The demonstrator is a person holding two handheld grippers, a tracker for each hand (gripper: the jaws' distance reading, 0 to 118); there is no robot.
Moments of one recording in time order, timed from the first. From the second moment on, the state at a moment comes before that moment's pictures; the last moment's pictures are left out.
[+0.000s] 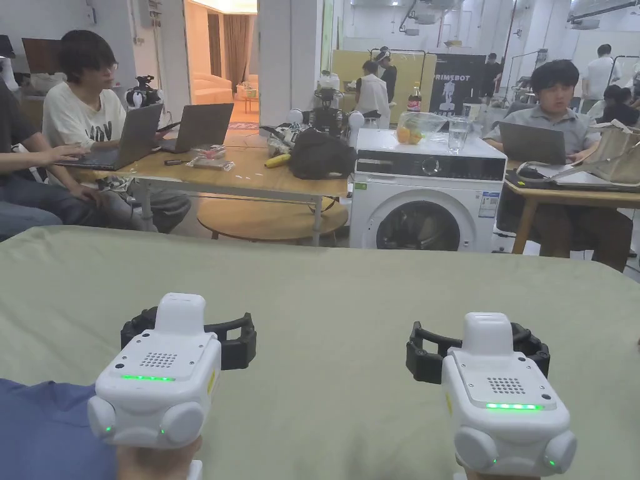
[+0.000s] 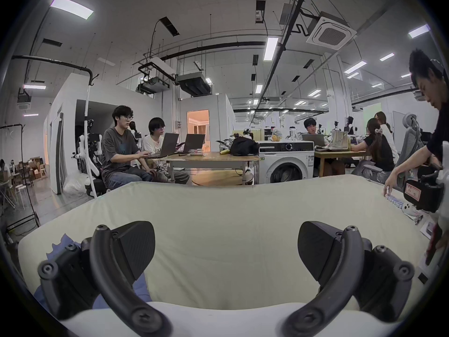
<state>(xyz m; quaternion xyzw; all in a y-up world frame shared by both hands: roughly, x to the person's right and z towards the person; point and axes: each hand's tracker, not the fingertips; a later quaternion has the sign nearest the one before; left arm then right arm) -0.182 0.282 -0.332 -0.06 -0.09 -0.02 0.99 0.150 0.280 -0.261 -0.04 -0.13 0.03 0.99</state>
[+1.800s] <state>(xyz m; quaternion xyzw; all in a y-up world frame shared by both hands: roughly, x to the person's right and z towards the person) -0.449 0.256 -0.285 -0.40 0.02 0.11 0.91 -0.045 0.279 -0.289 -0.09 0.07 0.02 0.99</state>
